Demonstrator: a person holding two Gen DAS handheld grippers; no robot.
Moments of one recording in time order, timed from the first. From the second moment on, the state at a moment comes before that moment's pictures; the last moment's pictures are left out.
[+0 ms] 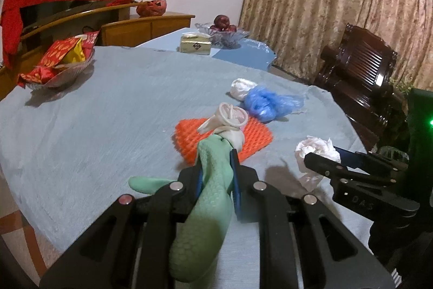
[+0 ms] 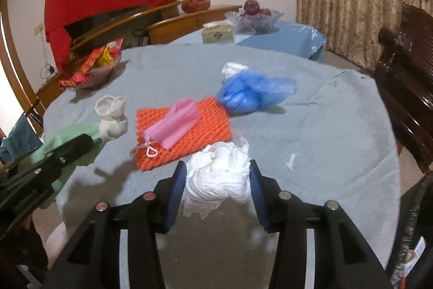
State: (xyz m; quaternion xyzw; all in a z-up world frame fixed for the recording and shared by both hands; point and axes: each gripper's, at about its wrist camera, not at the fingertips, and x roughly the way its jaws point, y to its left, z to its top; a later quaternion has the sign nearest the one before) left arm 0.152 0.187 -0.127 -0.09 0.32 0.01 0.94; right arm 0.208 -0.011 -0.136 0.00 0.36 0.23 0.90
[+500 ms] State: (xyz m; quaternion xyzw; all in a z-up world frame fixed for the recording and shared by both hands) left arm 0.149 0.120 -0.090 -0.07 0.29 -0.06 0.95; right arm 0.171 -0.080 -0.077 0.01 0.31 0.19 0.93
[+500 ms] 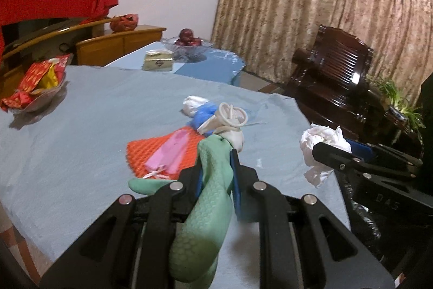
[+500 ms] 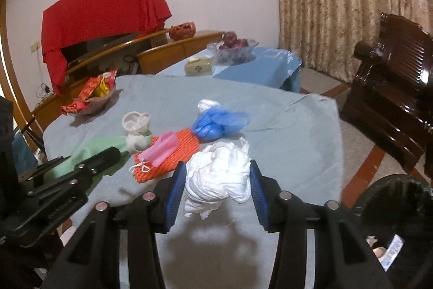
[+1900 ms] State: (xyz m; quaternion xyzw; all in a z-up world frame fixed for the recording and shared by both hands) left arm 0.157 -0.128 -0.080 0.00 0.28 -0.30 0.91; right arm 0.097 -0.312 -0.060 0.04 0.29 -0.03 0.96
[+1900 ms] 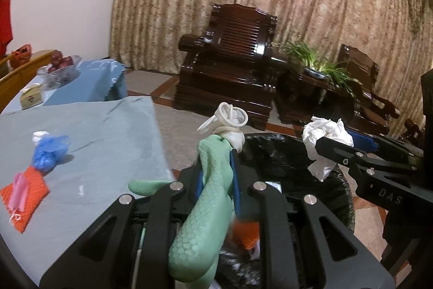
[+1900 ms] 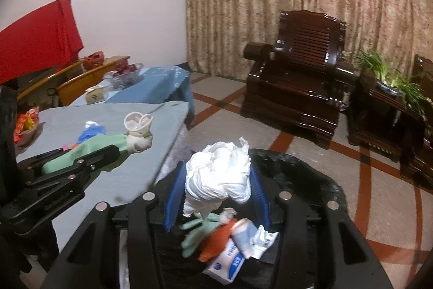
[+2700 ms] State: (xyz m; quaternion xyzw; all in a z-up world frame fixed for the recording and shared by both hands) left arm 0.171 -0.214 -0.118 0.03 0.31 -0.36 0.88; right arm 0.082 -0.383 -0.087 0.06 0.31 -0.10 0.94
